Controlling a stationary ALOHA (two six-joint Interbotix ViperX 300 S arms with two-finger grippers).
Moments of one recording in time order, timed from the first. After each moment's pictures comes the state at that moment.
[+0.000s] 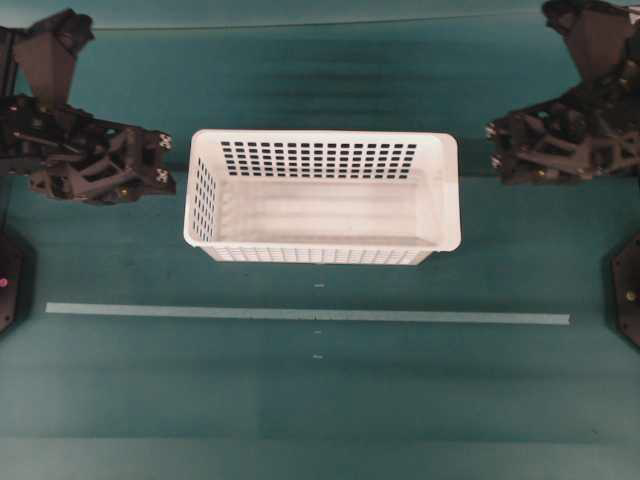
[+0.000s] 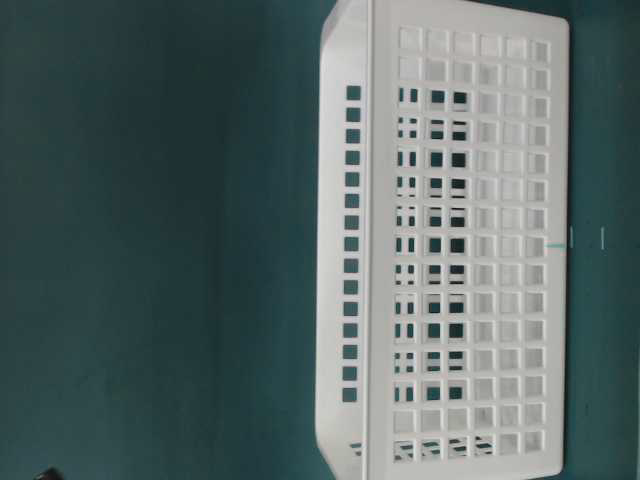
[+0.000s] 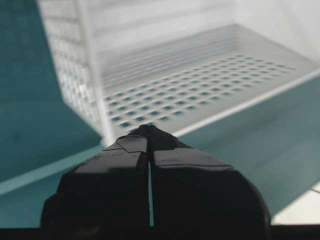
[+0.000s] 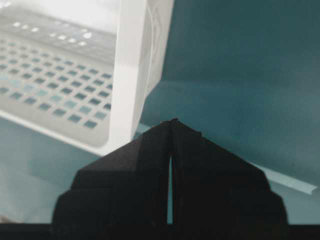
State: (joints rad) left arm 0.24 -0.51 0.71 0.02 0.67 -1.27; right arm -0.45 -0.46 0.67 0.20 0.97 0.88
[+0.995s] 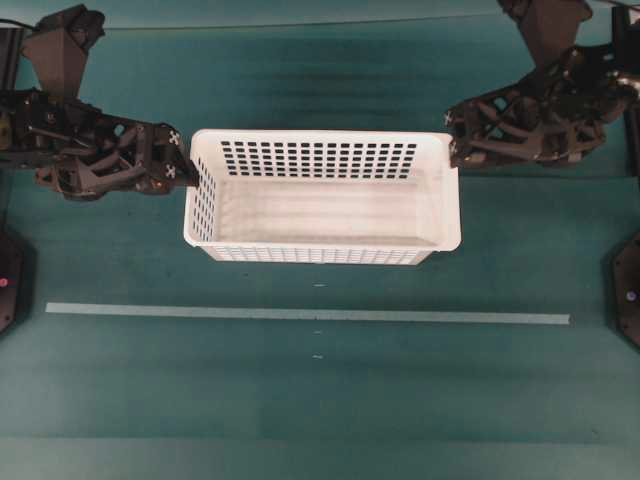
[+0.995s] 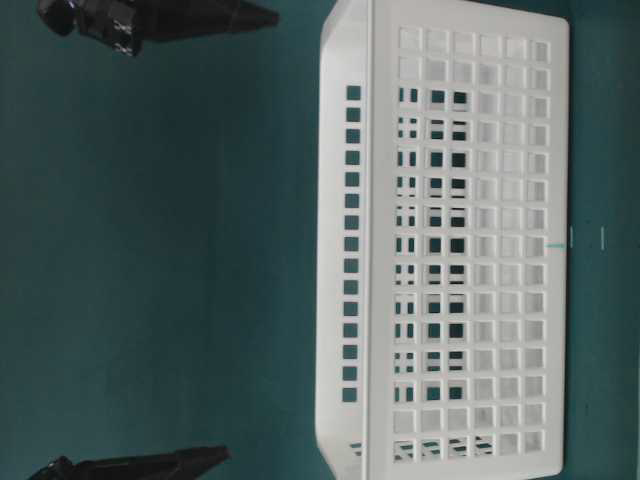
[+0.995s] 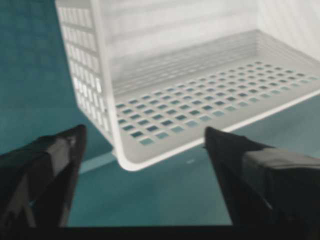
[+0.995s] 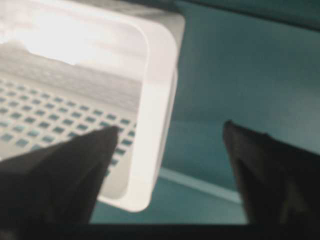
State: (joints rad) left arm 0.25 -0.49 0.69 0.03 0.67 -1.24; right arm -0.41 -0.32 0.60 0.12 0.92 0.96
